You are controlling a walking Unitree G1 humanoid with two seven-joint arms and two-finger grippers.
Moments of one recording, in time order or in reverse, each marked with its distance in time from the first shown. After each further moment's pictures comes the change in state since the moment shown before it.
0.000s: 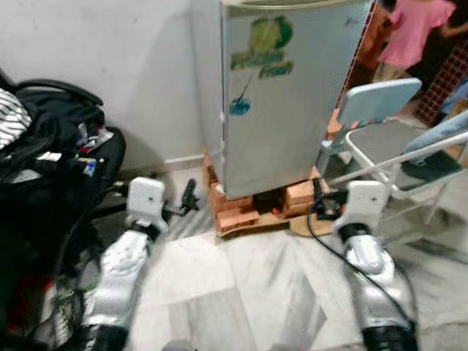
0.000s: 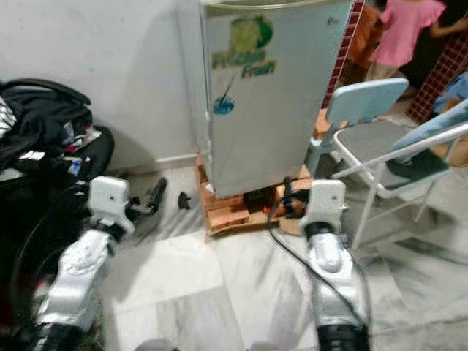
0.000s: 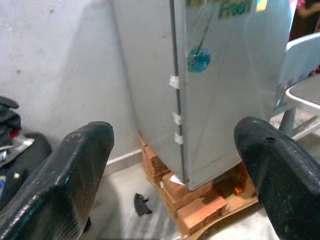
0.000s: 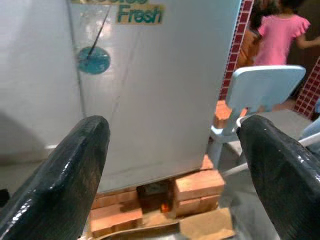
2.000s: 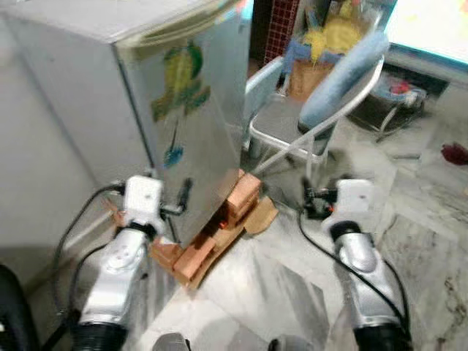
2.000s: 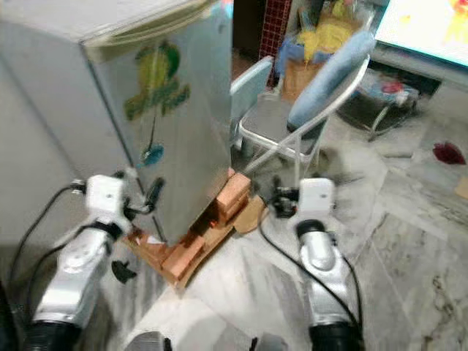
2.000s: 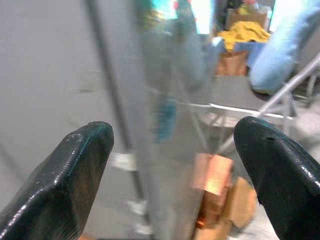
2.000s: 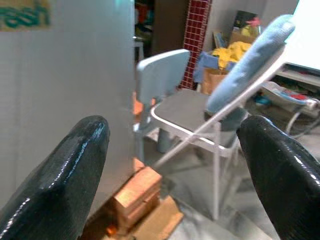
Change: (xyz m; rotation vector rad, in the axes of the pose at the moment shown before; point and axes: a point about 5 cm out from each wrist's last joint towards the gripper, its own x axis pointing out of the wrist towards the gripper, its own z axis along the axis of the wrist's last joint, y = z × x) left arm 0.005 -0.008 0.001 -0.023 0.008 -0.001; right arm 0.002 -0.005 0.004 -0.020 -0.007 0.000
